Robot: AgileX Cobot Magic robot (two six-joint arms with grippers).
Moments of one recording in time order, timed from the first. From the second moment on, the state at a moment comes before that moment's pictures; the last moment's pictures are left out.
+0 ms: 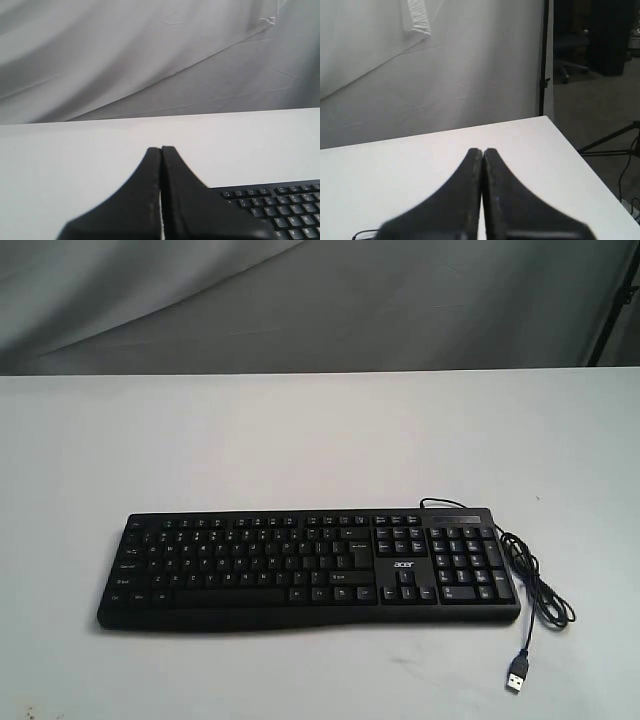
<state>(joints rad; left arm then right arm) 0.04 0.00 0.00 0.03 0.16 -0.02 -0.05 0.33 -0.29 0.23 0.19 -0.15</state>
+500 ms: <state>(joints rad) 0.04 0.00 0.00 0.03 0.16 -0.02 -0.05 0.13 -0.17 0.28 0.20 0.00</state>
